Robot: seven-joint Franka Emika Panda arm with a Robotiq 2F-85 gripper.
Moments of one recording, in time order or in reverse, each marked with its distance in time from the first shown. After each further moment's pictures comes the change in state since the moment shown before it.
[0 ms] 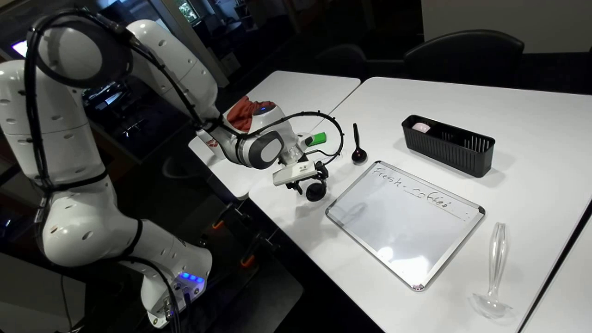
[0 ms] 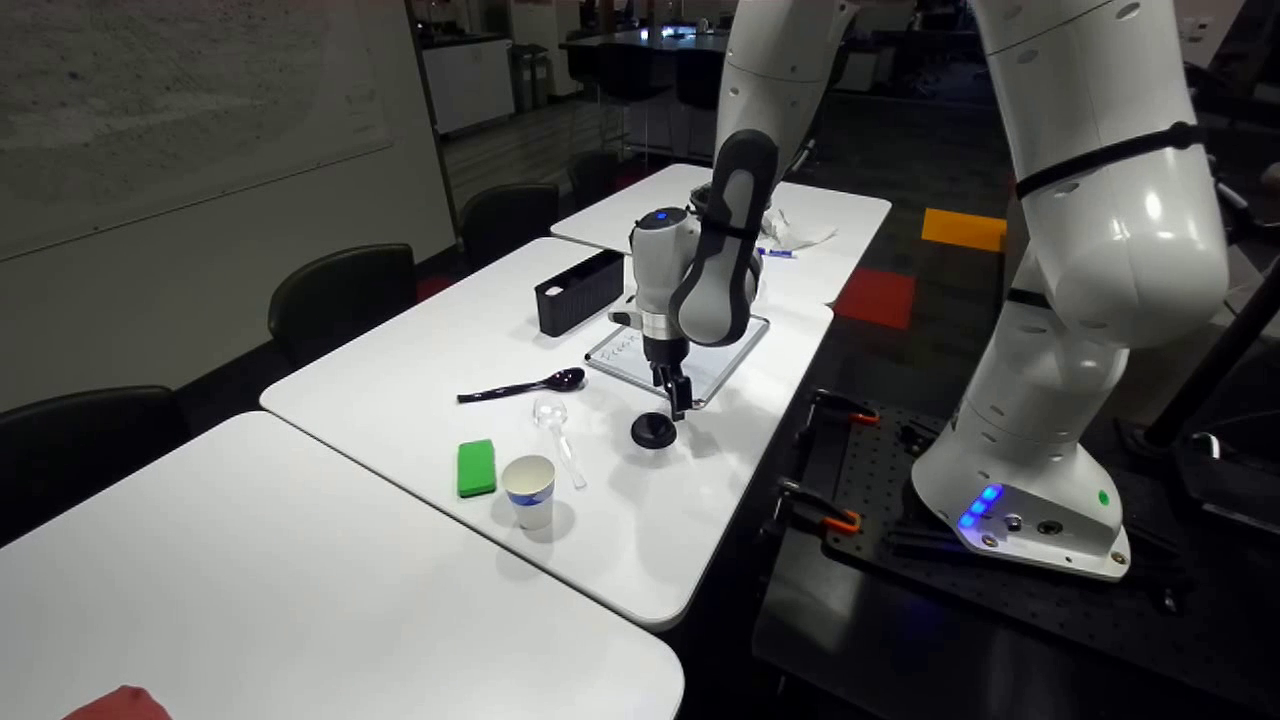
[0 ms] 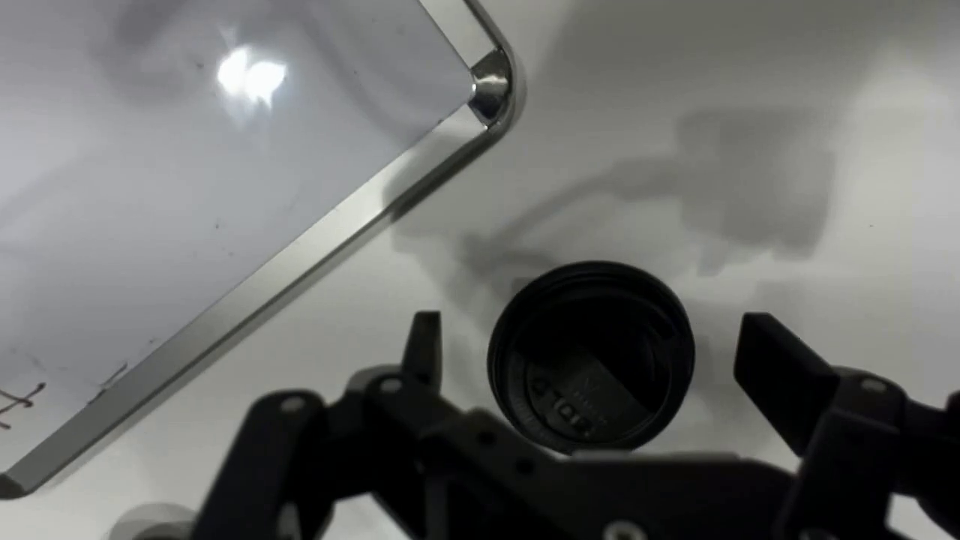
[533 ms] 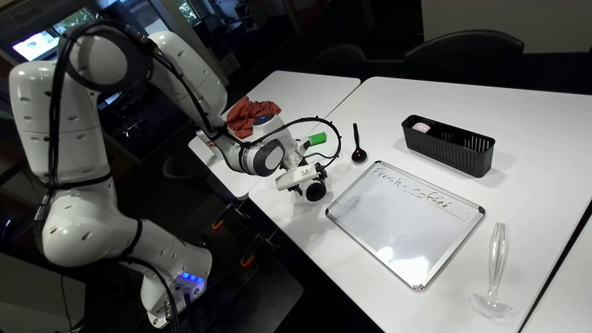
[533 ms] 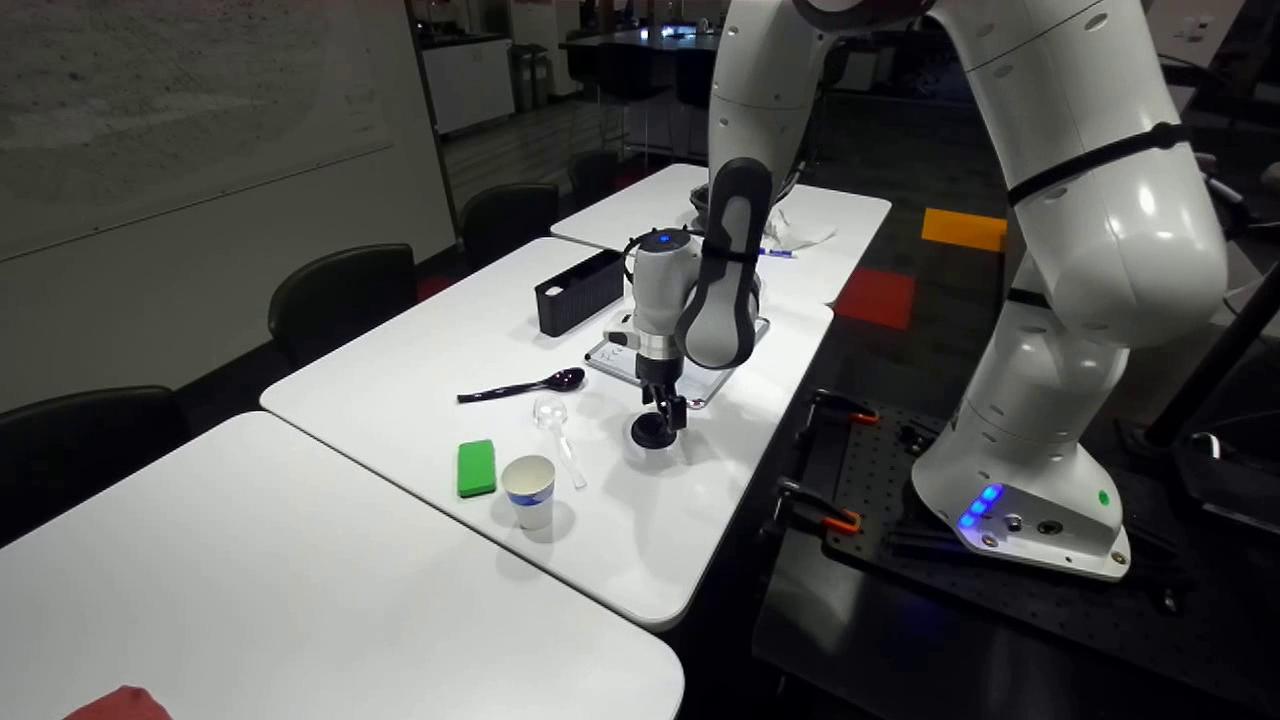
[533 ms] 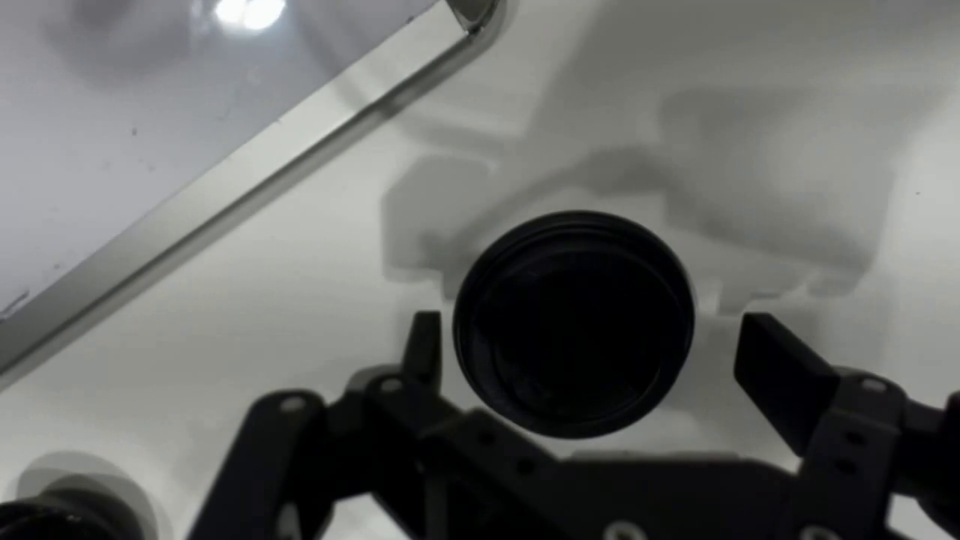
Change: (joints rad) arm -0.008 0.087 0.026 0.020 -0.055 0.121 0.000
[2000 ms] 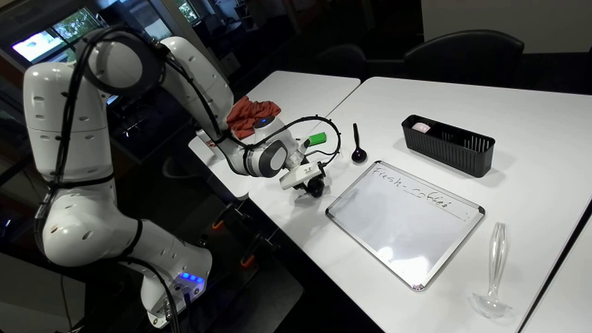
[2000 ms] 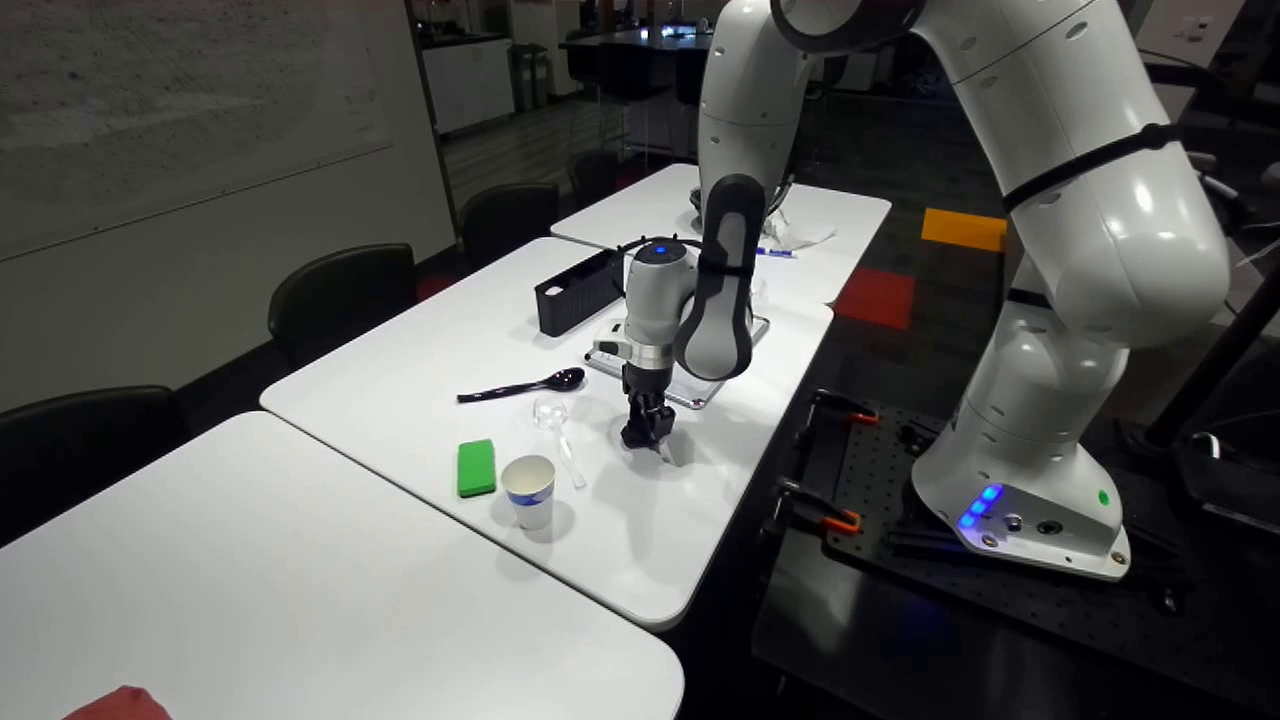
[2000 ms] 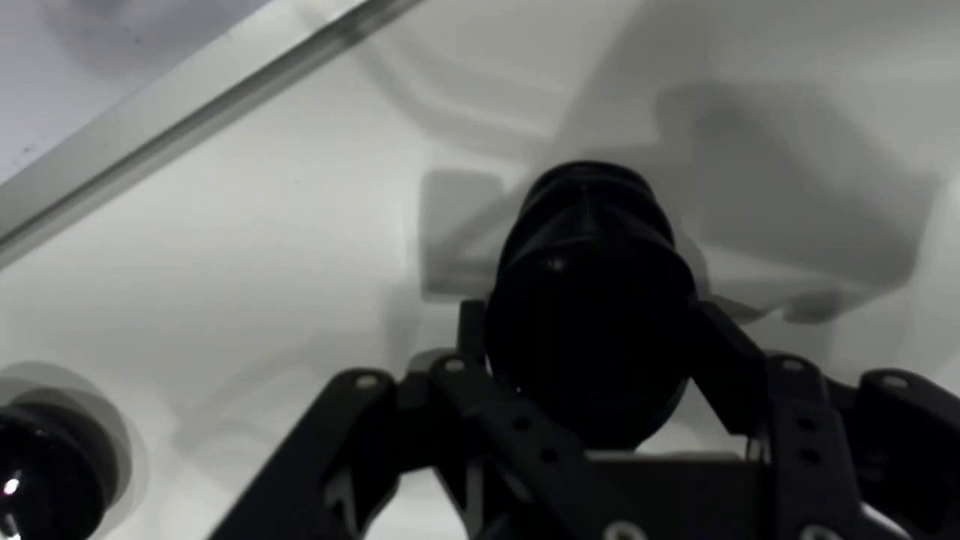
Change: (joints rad) arm 0.012 0.057 0.005 0.045 -0.056 0.067 0.000
